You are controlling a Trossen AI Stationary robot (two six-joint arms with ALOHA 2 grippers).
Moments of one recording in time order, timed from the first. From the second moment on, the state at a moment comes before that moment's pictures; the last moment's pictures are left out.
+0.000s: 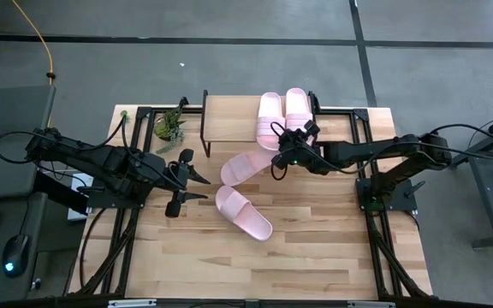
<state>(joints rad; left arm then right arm) -0.16 0.95 0.91 -0.43 -0.15 0.00 -0.05 1.43 1.01 -0.36 0.84 0.18</state>
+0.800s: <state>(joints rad) -0.16 0.95 0.91 -0.43 -0.15 0.00 0.01 1.33 1.01 -0.38 0.77 0.18</state>
